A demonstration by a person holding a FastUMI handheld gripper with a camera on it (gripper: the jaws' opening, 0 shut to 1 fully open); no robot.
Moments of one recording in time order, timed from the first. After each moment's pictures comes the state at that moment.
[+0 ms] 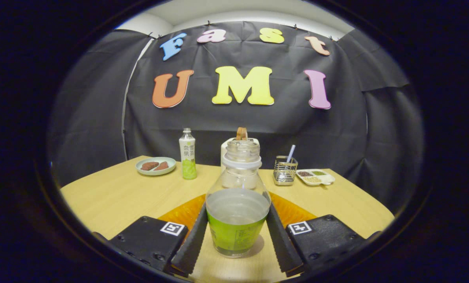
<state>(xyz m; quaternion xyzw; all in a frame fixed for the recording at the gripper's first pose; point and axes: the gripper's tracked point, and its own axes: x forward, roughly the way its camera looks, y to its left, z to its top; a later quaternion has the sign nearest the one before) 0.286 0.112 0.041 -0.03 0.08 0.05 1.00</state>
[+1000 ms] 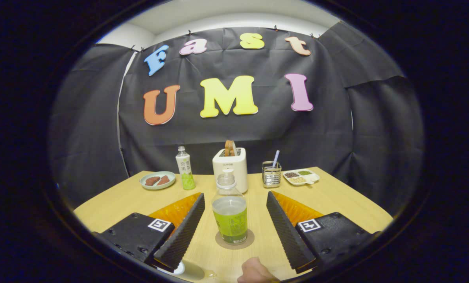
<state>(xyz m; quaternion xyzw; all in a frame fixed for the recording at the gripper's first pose) 0.203 0.087 0.101 0.03 0.07 0.04 1.00</state>
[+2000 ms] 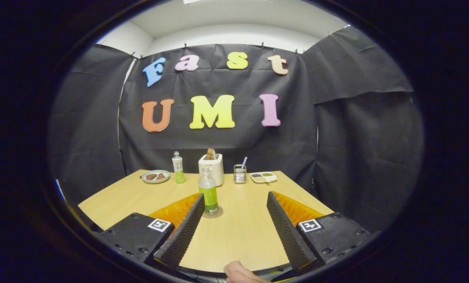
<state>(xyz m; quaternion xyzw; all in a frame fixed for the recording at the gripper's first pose) -0.014 0.005 0.125 0.02 0.07 -0.02 1.00</state>
